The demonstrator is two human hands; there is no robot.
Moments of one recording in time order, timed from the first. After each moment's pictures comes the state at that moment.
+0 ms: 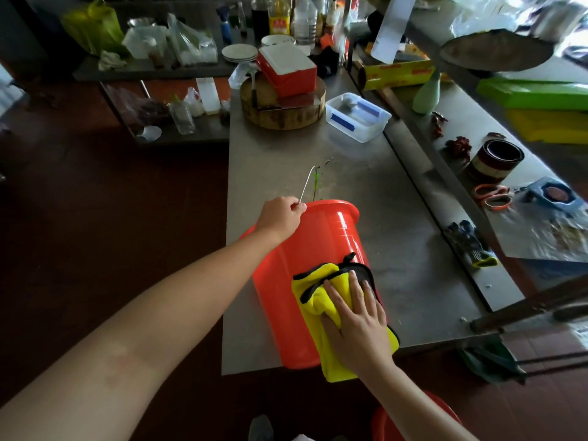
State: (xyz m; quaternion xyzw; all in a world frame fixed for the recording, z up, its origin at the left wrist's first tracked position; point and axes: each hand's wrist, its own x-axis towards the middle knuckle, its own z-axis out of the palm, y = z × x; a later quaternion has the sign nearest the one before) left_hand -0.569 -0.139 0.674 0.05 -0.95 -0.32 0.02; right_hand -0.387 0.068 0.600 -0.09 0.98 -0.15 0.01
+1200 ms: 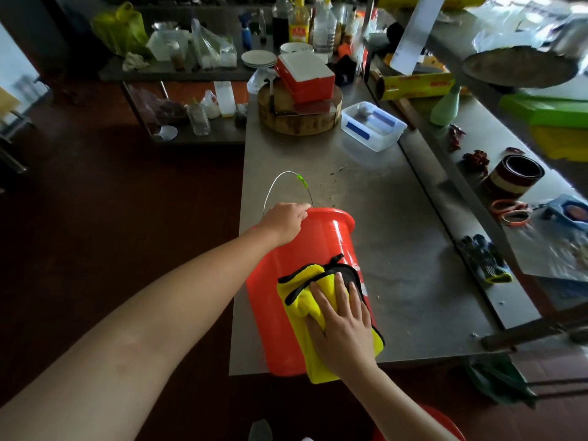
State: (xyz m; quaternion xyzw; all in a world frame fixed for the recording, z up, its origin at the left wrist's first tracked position) left_hand -0.572 -0.178 0.669 -0.07 -0.97 -0.22 -0.05; right_hand -0.389 0.019 0.601 -0.12 0.98 -0.16 0.01
